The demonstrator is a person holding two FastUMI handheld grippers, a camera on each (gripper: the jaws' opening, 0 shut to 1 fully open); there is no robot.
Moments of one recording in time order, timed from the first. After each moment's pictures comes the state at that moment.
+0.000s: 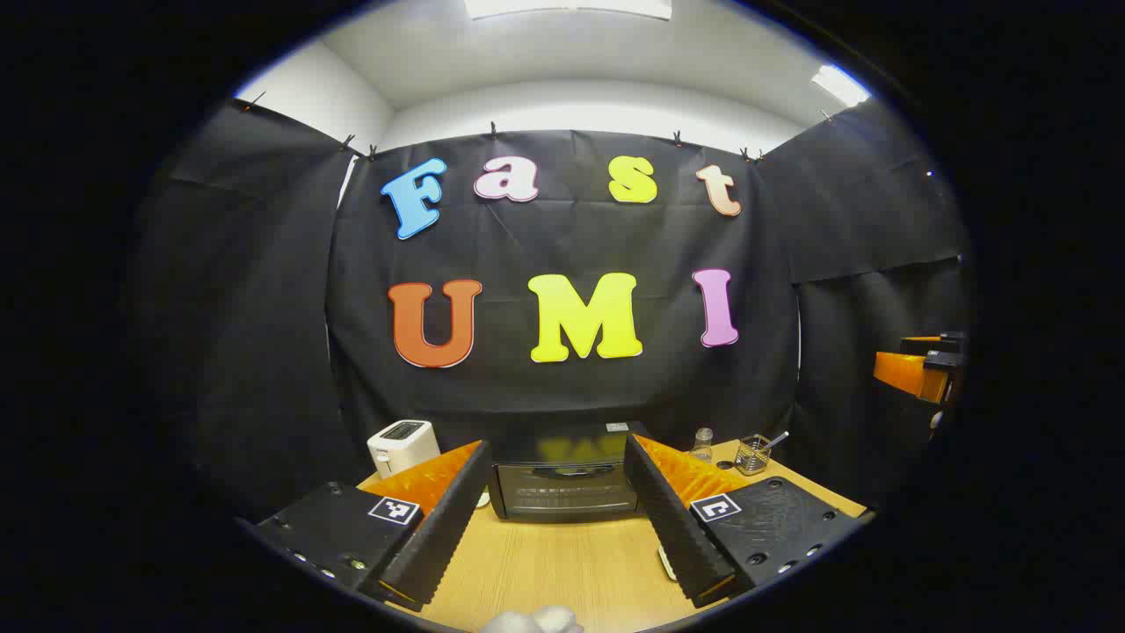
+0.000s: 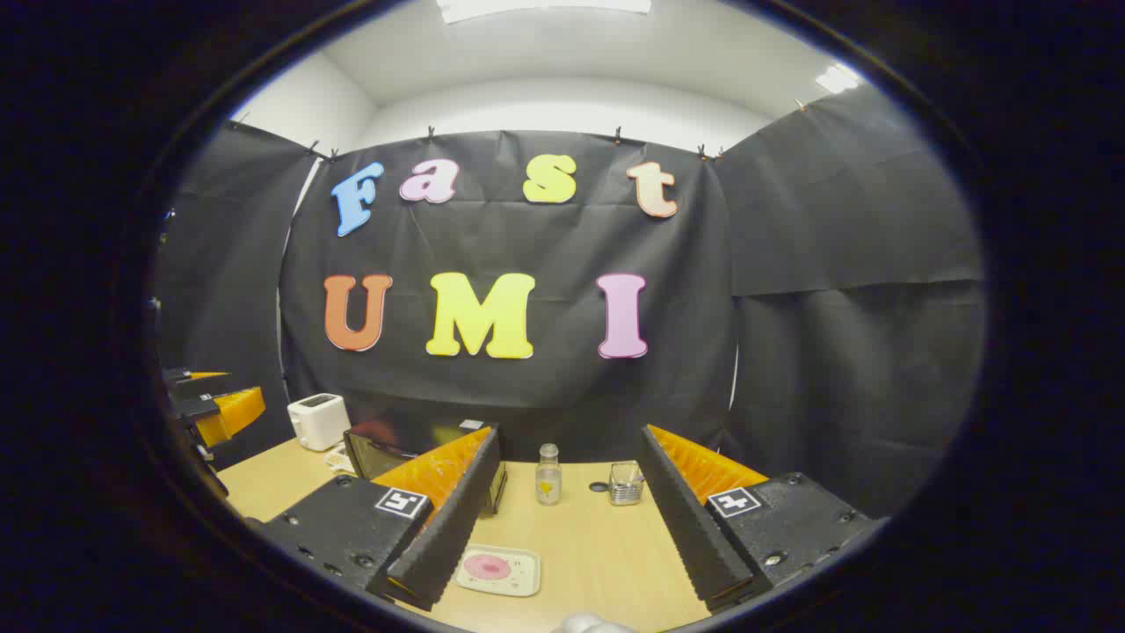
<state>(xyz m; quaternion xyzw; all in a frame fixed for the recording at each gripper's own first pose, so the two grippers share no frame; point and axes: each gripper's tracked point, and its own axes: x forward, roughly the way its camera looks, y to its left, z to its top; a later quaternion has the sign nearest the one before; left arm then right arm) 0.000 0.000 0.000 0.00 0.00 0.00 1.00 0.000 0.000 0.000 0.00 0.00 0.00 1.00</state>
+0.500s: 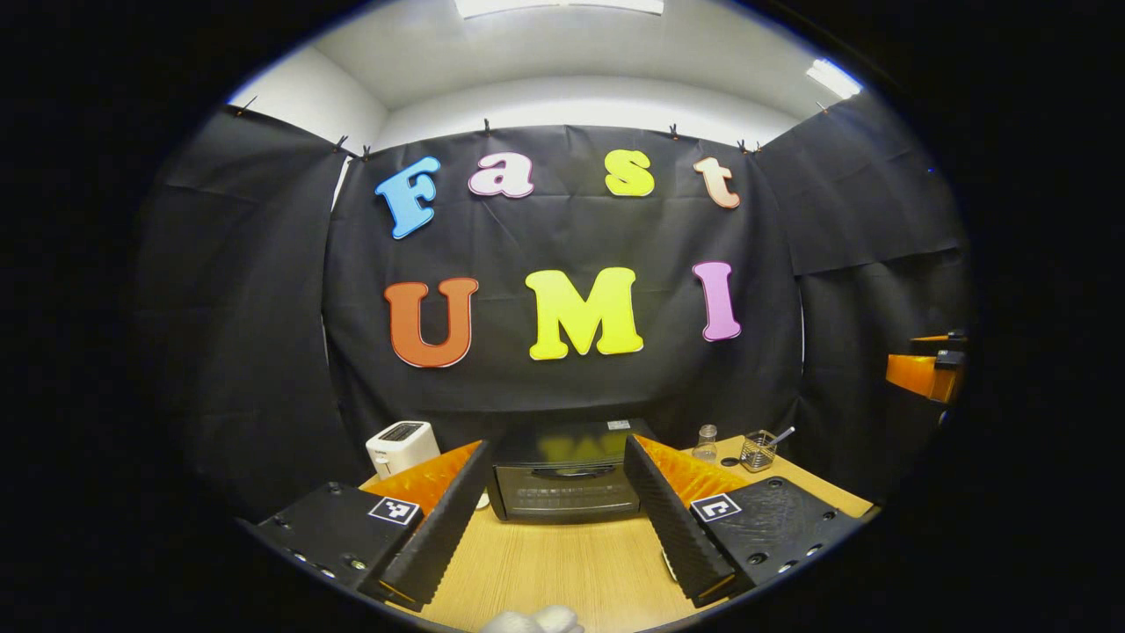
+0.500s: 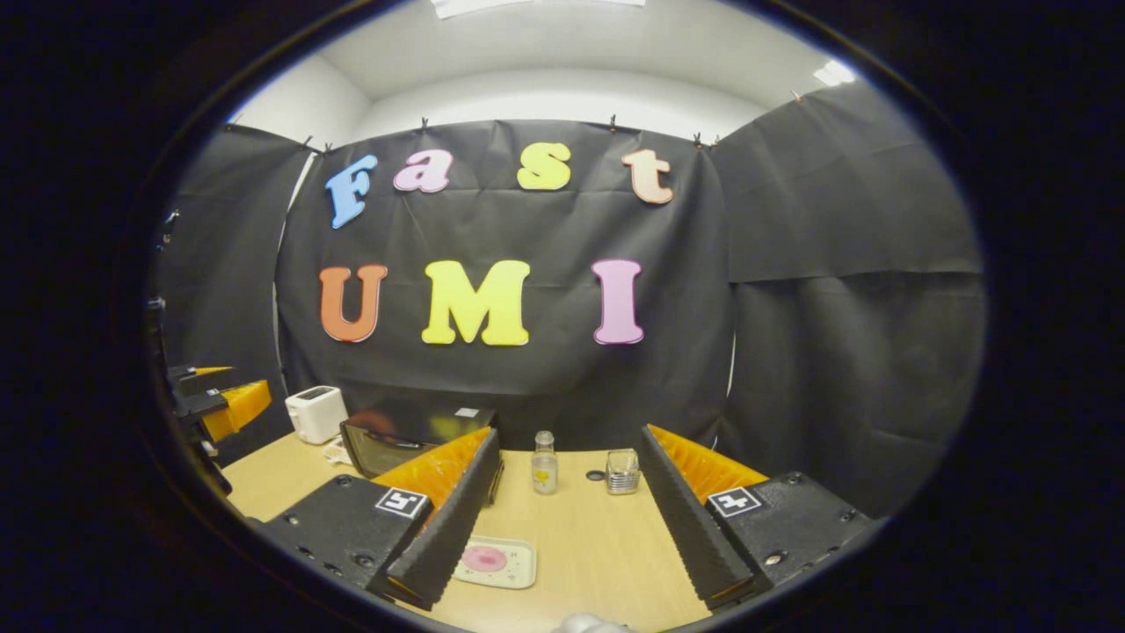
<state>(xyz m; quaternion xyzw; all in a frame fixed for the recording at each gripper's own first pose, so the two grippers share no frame) 0.015 -0.010 -0.008 0.00 0.01 0.00 1.00 0.003 -0.016 -0.009 0.00 0.01 -0.01 1.00</state>
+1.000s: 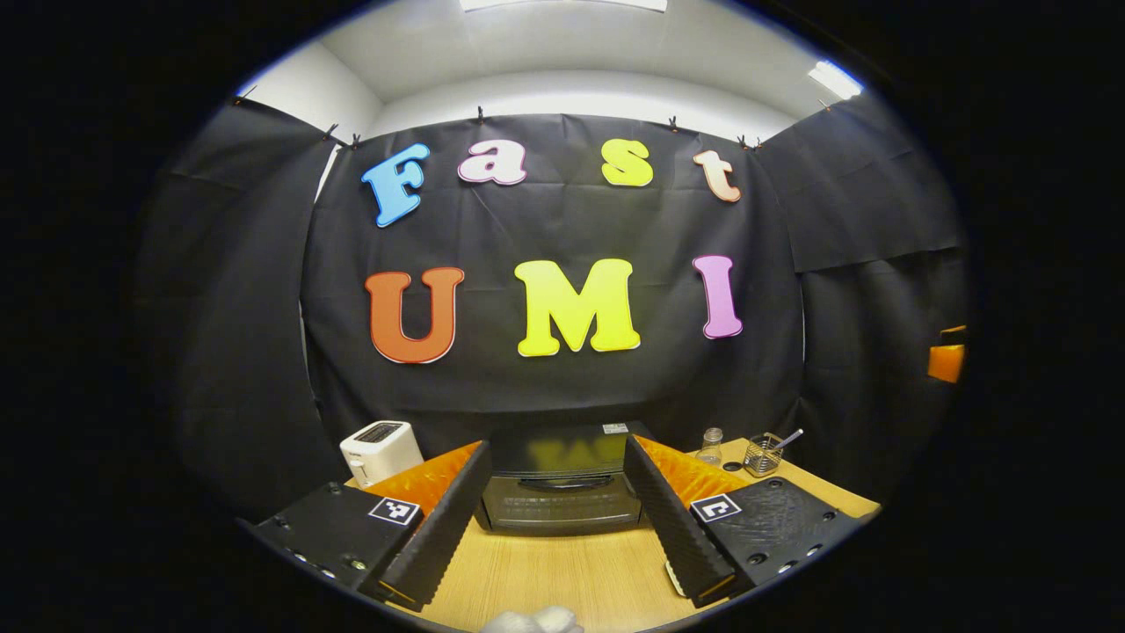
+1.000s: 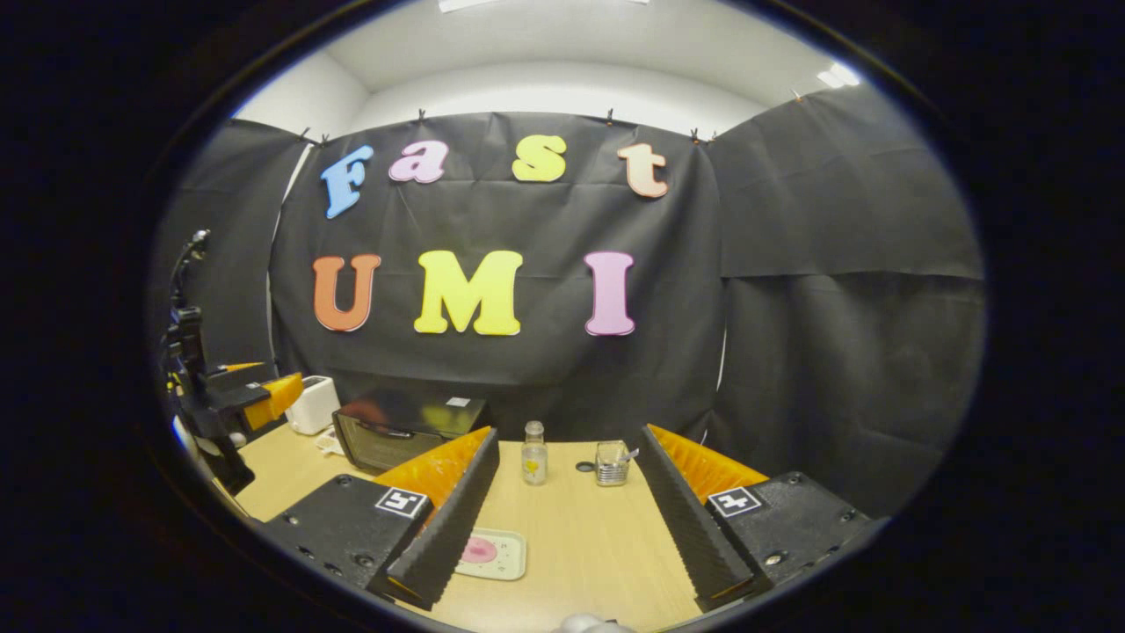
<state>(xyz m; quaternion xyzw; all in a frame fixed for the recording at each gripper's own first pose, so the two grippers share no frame) 0.092 -0.017 -0.033 -0.01 0.01 -0.02 1.00 -0.009 -0.028 -0.014 -0.01 0.03 -0.03 1.00</state>
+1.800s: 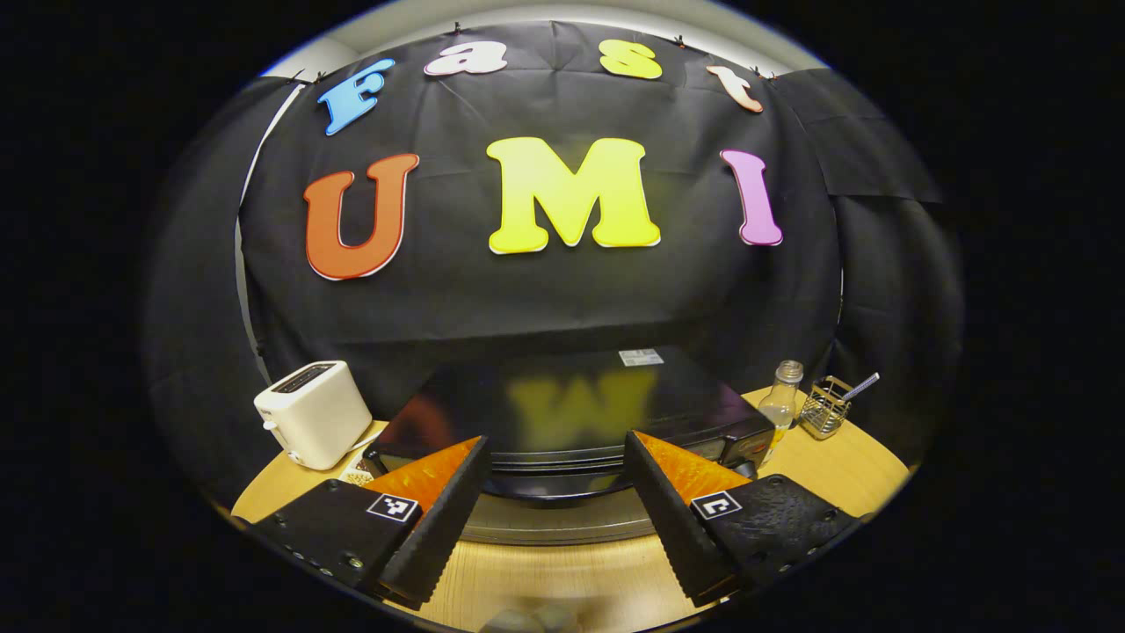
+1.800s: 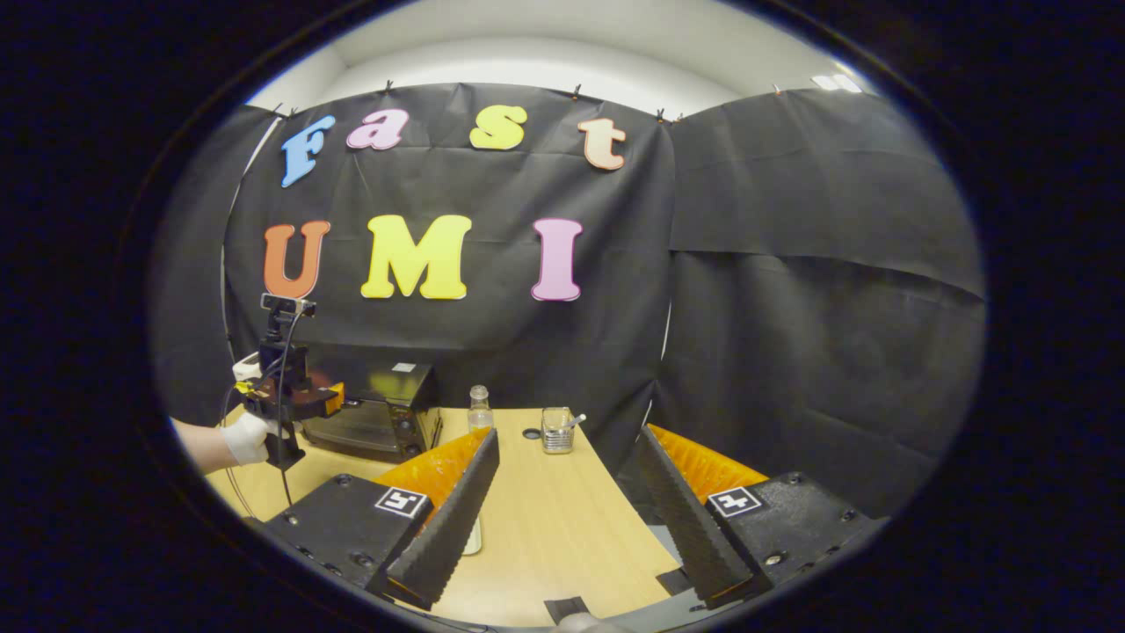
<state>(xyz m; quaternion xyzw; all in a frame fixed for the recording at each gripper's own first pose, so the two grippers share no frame) 0.263 -0.032 -0.182 0.00 0.14 -0.03 0.99 -0.022 -0.062 -0.043 -0.01 0.09 -0.12 0.99</state>
